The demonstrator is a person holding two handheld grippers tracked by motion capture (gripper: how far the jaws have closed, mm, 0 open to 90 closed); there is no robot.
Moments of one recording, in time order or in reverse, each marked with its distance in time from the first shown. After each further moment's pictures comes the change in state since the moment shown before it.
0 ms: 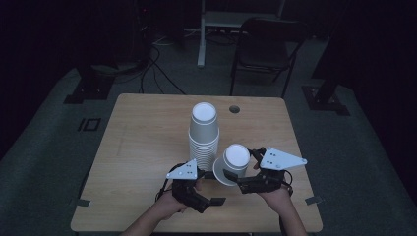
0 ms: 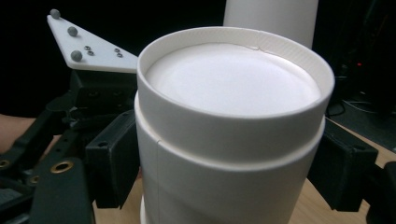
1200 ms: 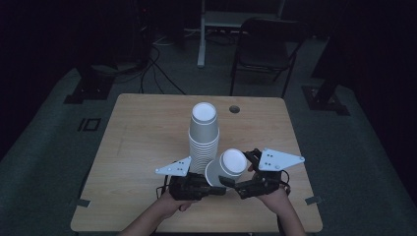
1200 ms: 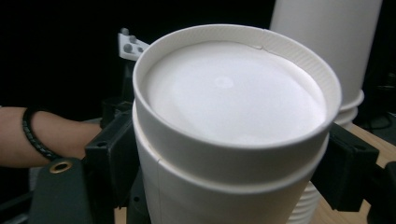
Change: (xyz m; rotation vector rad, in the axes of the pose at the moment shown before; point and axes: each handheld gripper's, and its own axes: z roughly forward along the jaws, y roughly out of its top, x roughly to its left) left arm 0.010 -0.003 -0.006 -0.191 -0.255 -0.014; right arm 0.007 0.008 0.004 -0.020 0.140 -0.002
